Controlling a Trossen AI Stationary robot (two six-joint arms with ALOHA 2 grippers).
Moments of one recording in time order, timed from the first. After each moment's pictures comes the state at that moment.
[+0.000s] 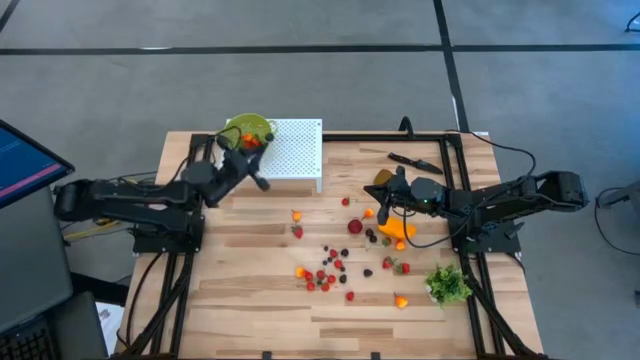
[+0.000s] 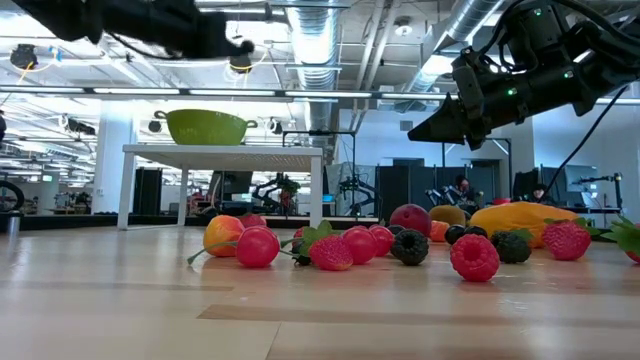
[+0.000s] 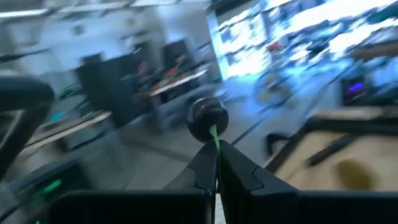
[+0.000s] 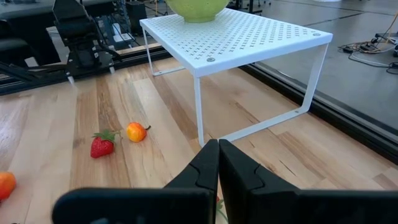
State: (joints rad) left arm 0.19 0.94 0.47 0.58 -0.67 0.37; right arm -0.14 1.18 0.30 0.63 0.26 0.15
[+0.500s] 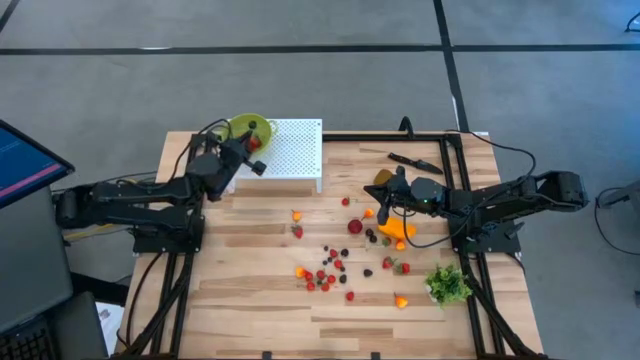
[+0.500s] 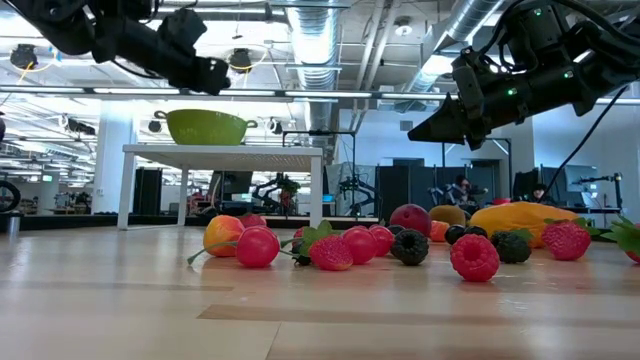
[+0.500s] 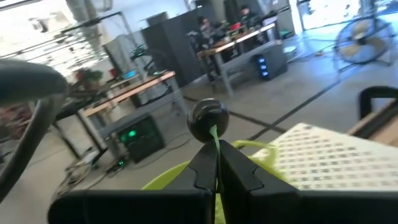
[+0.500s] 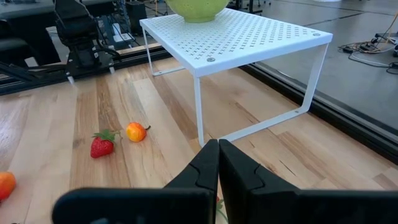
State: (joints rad) left arm 0.34 0.96 0.43 0.55 -0.83 0.37; right arm -0.14 1.18 0.30 0.63 0.26 0.15
